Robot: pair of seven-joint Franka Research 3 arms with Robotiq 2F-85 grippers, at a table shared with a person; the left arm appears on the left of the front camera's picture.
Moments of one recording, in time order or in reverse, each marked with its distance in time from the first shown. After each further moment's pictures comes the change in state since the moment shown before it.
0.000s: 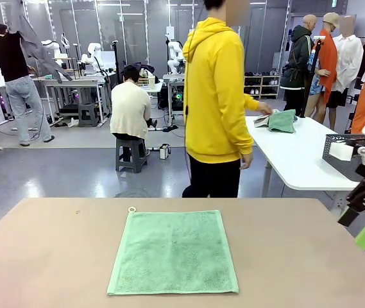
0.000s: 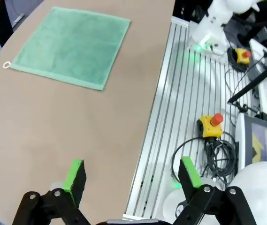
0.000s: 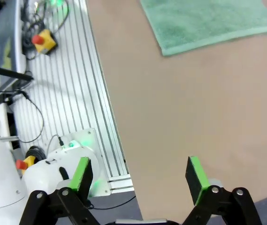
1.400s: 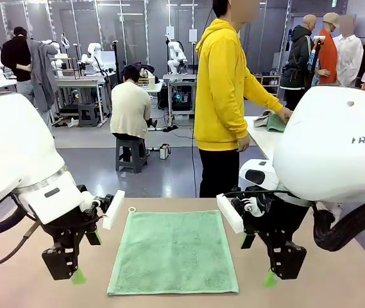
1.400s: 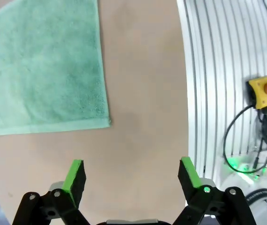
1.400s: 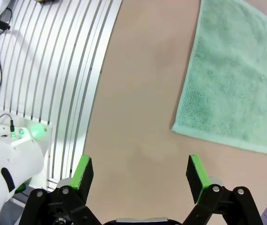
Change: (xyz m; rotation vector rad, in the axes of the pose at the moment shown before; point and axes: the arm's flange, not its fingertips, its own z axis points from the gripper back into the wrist) left arm 0.153 -0.014 -0.233 0.041 0.498 -0.408; right arm 0.142 0.071 -0.139 -0.094 0.226 0.576
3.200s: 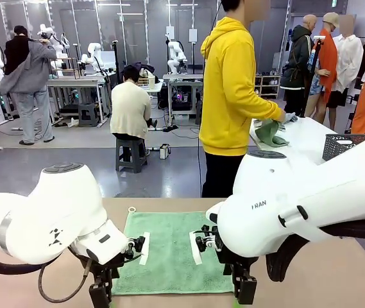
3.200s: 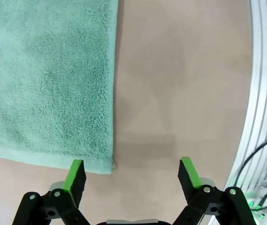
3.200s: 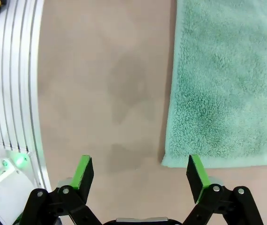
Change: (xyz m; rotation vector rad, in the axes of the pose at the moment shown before) left arm 0.002 0.034 -0.145 -0.053 0.075 0.172; right arm 0.003 -0.054 -0.133 0.032 0.118 -0.199
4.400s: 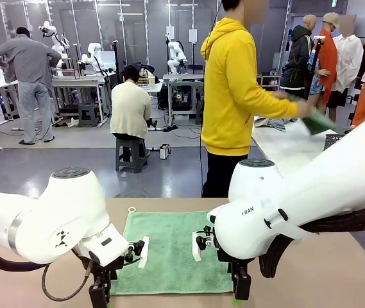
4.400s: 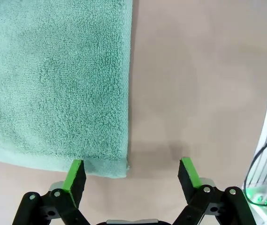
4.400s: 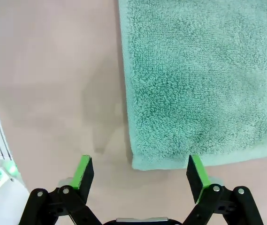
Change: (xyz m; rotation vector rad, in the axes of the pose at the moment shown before) left arm -0.007 0.016 -0.020 -0.010 0.044 -0.015; right arm -0.010 -0.034 -0.027 -0.012 0.055 -0.116
